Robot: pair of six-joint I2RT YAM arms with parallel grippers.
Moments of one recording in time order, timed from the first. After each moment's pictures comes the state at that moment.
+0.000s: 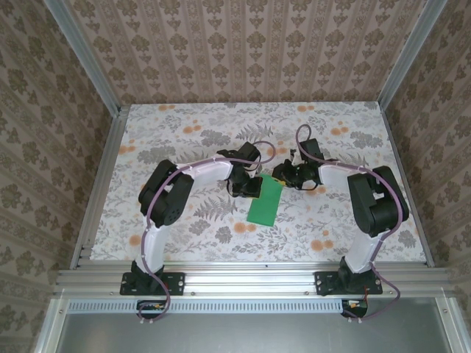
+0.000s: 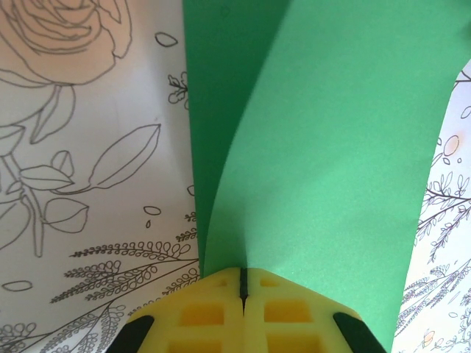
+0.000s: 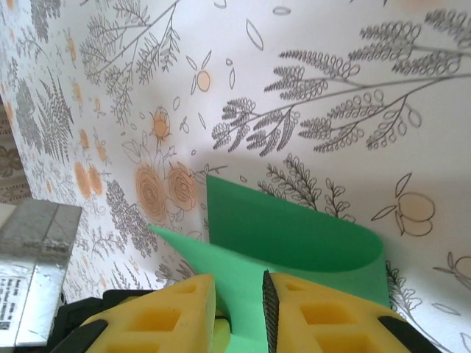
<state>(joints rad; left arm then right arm) -0.78 2.09 1.46 -0.65 0.36 -0.51 0.23 1.79 0.95 -0.13 -0.54 0.76</state>
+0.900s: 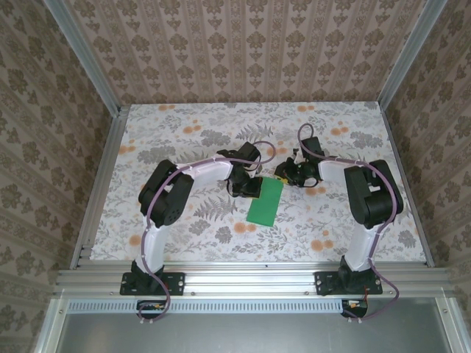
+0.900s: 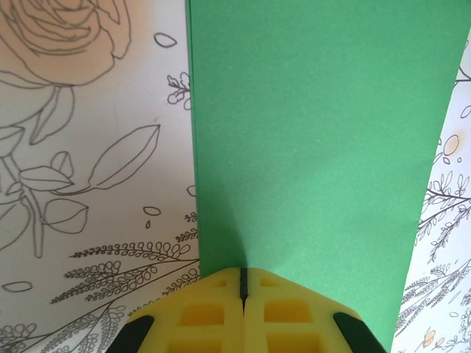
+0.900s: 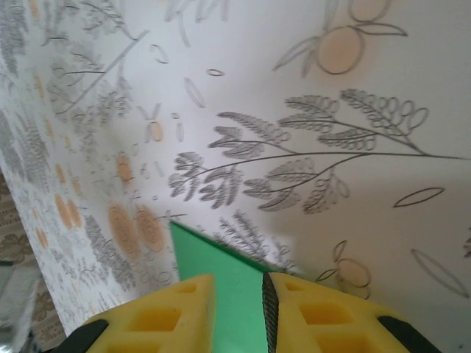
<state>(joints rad) -0.78 2.09 1.46 -0.65 0.36 -0.51 0.20 1.88 1.01 -0.15 -0.53 0.76</state>
